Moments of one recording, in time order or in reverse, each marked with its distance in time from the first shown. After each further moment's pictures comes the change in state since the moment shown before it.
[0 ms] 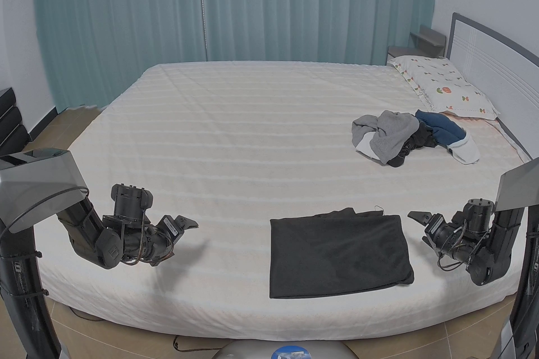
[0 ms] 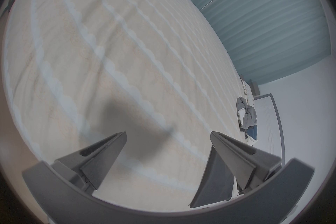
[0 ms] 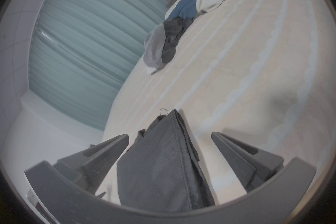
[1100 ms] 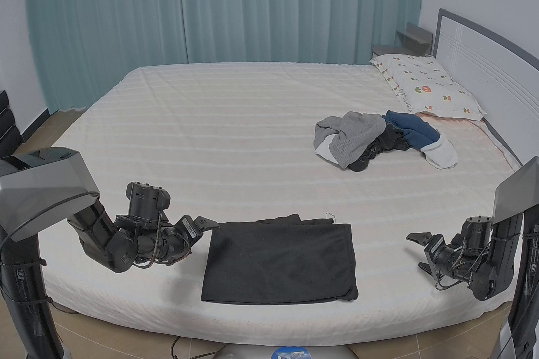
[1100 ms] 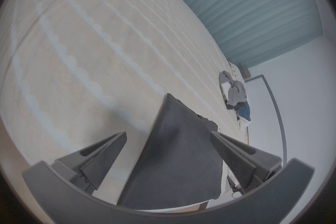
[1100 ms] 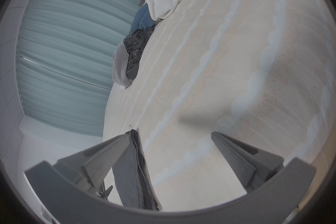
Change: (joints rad) left arm -0.093 -0.008 -0.024 -0.006 -0.012 0.037; right arm 0.032 0.023 0.168 -0.059 0.003 0.141
